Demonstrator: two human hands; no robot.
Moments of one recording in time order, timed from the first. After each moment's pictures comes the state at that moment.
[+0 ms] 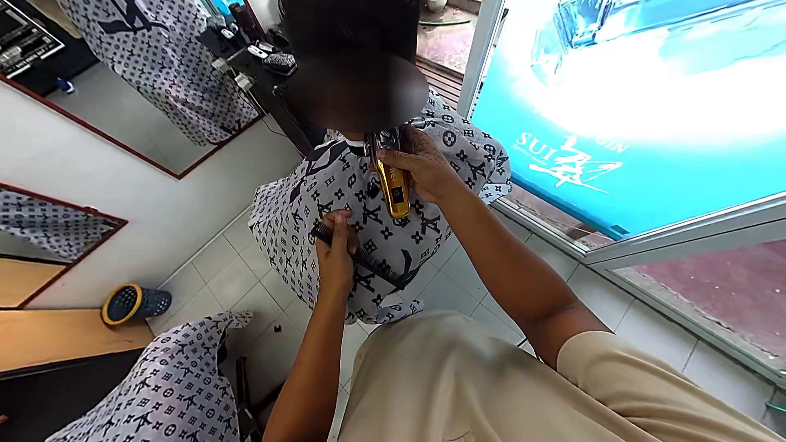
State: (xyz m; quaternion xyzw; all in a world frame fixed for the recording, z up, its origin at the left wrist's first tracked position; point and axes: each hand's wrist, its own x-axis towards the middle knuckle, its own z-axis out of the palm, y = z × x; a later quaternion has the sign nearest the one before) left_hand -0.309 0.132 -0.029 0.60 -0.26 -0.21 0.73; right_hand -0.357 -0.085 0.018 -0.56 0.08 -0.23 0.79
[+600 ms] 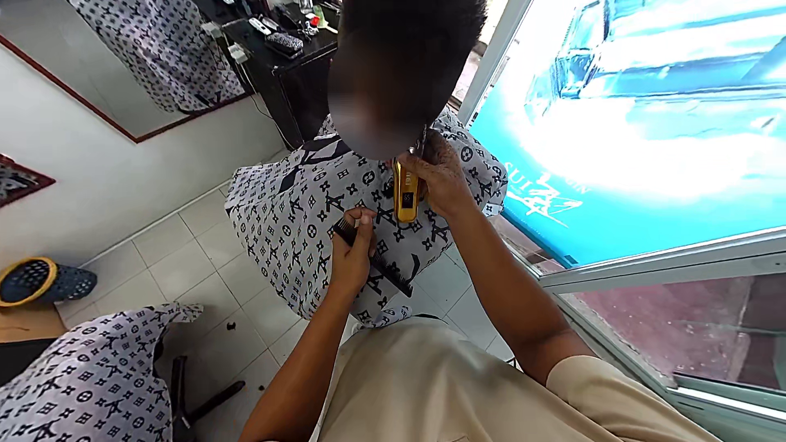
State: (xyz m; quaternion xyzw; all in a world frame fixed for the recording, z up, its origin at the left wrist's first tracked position) left_hand -0.308 0.133 -0.035 0.56 -0.29 -0.23 0.74; right_hand -0.348 -0.061 0.024 -0.63 0.10 -0.29 0.71
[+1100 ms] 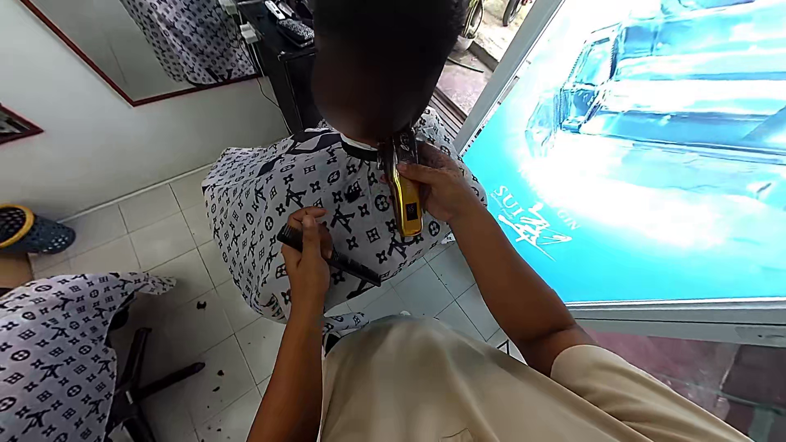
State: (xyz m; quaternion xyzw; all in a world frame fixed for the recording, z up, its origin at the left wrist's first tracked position) left_hand -0.342 0.099 -0.040 0.58 -0.21 -0.05 0.79; right_hand -0.380 -0.138 0.027 -0.58 0.07 -0.10 0.81
